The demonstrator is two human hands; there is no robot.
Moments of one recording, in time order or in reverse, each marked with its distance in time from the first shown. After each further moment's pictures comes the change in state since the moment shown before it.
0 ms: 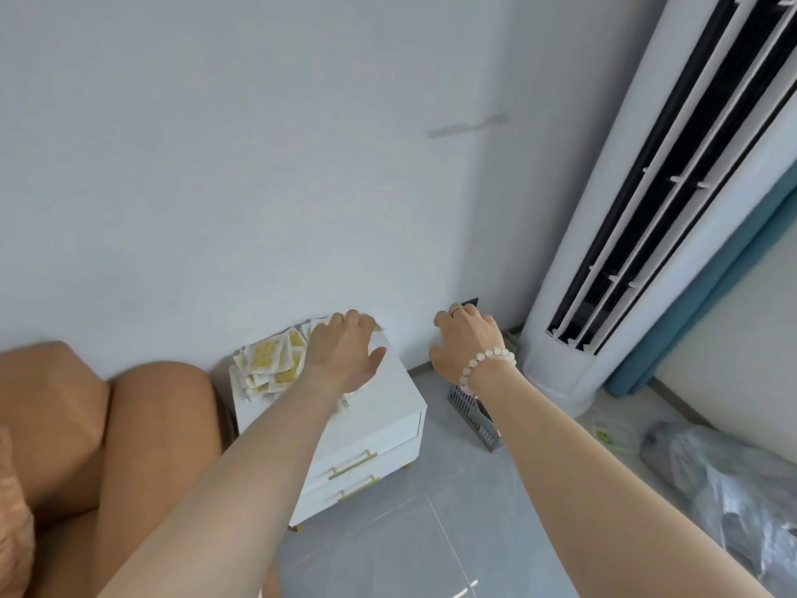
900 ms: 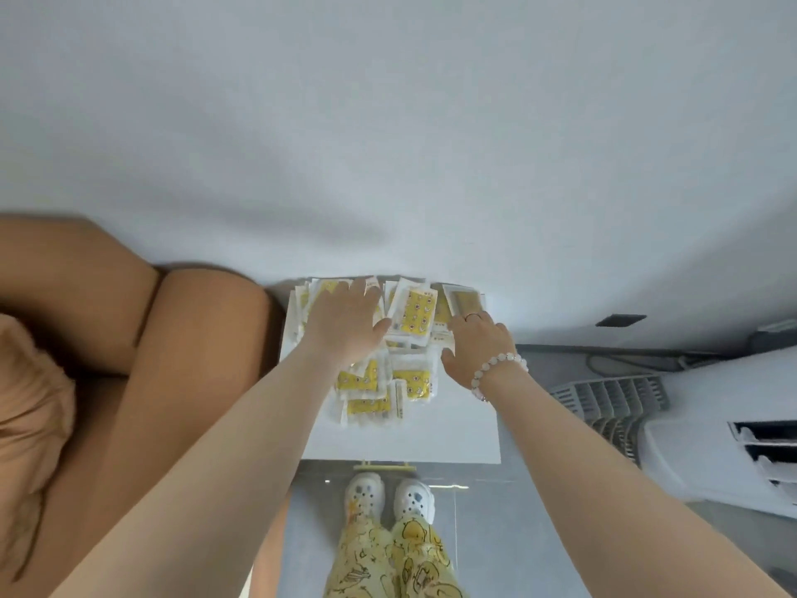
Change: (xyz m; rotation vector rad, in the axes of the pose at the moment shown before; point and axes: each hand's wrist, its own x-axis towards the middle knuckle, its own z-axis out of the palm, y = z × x) left_hand 0.200 -0.163 0.141 -0.078 -0.297 -0.384; right_hand 0.319 -0.068 0.148 0.011 -0.377 -0.366
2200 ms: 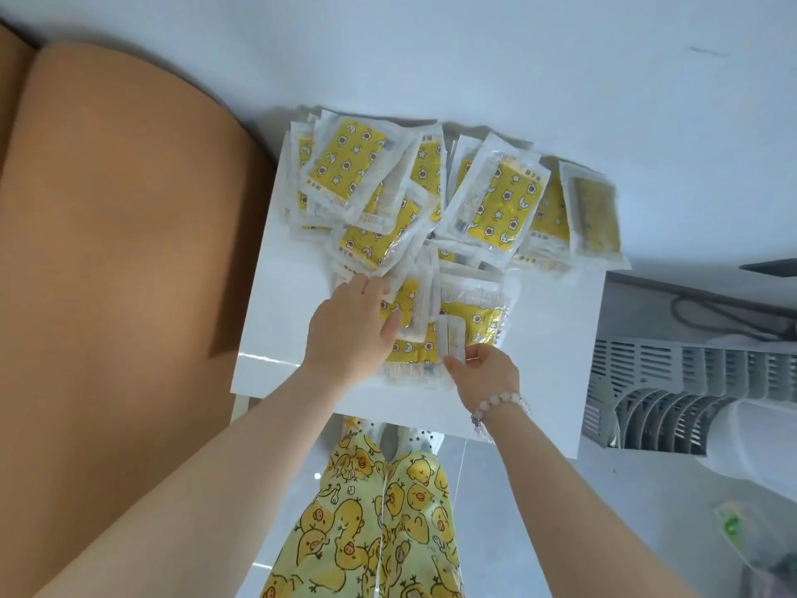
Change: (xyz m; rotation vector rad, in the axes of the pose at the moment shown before) left_hand 0.000 -0.009 0.262 -0.514 -0.095 -0.311; right_hand 0.065 -0.032 0.250 0.767 -0.417 0.555
